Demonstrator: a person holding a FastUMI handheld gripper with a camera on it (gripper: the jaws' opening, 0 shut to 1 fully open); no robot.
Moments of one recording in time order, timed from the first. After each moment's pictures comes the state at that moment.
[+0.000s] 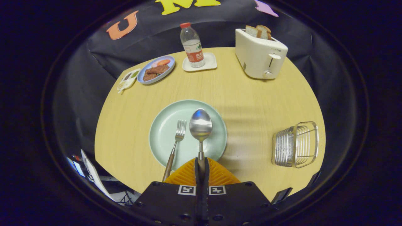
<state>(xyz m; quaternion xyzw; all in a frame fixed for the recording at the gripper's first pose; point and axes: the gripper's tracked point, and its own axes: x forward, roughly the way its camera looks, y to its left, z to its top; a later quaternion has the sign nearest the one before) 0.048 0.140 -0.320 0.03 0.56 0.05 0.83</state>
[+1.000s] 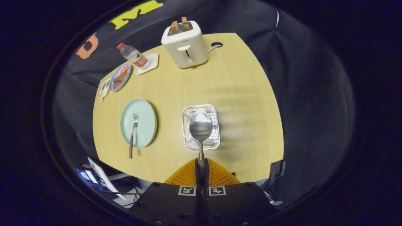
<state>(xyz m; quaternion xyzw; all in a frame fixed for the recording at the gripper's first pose) 0.003 -0.057 -0.277 0.07 0.66 -0.02 0.75</state>
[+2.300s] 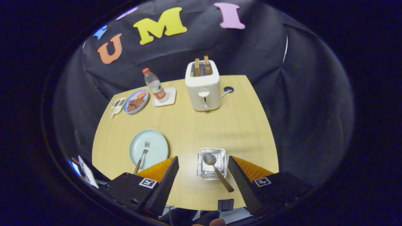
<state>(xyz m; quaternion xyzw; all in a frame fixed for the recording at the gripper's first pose) 0.058 -0.030 -0.211 0.01 0.45 0.01 0.89</state>
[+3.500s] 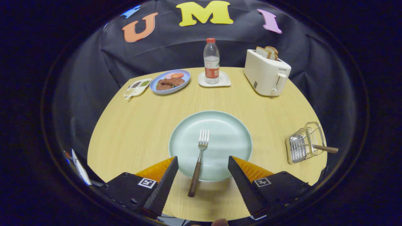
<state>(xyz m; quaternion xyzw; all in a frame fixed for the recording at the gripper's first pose) 0.039 0.229 -0.367 -0.01 0.46 0.03 0.89</state>
